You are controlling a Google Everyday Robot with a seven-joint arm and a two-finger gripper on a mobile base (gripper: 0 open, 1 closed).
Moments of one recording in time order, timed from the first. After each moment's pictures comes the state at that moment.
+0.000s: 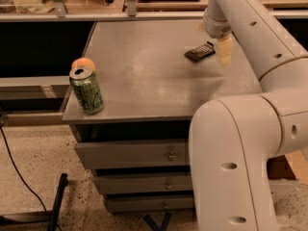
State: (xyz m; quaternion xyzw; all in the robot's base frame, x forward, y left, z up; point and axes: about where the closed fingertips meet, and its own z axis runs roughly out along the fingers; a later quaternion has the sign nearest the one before) arm 0.779 -0.219 0.848 -0.81 0.56 -0.15 0.06
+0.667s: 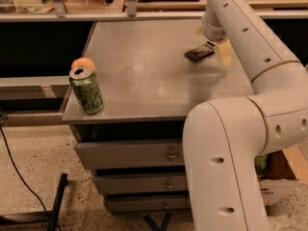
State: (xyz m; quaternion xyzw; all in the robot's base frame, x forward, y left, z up) arm 0.796 -0.224 0.828 -0.83 0.53 -0.16 0.05
